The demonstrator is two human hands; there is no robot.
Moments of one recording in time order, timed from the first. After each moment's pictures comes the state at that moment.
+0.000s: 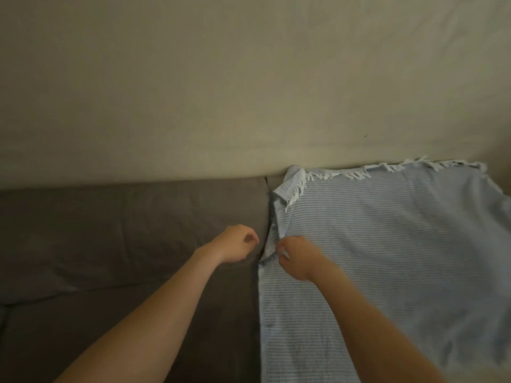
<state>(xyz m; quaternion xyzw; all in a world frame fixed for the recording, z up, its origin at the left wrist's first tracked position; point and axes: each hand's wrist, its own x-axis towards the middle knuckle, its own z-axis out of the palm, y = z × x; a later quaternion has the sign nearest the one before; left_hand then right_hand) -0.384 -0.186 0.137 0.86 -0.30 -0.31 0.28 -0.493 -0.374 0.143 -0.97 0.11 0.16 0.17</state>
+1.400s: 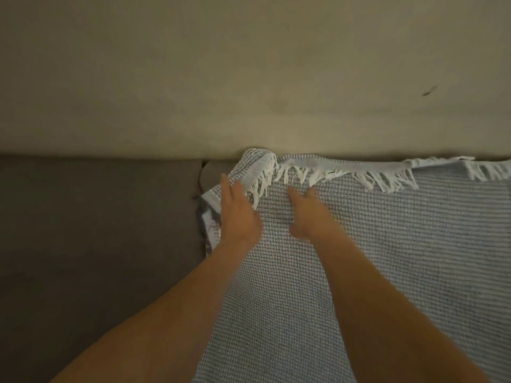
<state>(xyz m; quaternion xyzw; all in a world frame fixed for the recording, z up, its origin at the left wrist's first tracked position) -0.201 -0.634 -0.113 0.95 -0.01 -0.08 0.31 -0.207 -0.800 -0.101 -0.94 0.13 0.28 0.17</state>
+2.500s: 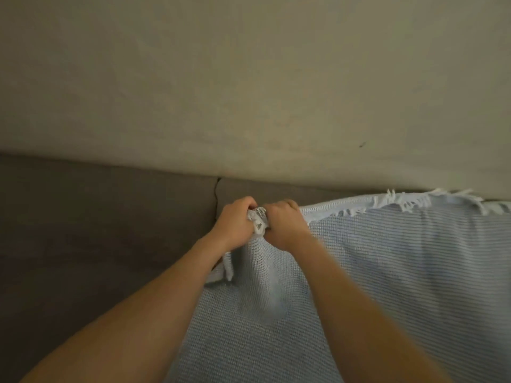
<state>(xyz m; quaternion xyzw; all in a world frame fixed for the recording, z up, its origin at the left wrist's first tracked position) -0.305 -0.589 0.081 0.91 -0.10 -0.16 0.38 -0.313 -0.750 0.063 -0.99 -0.09 0.08 0.11</state>
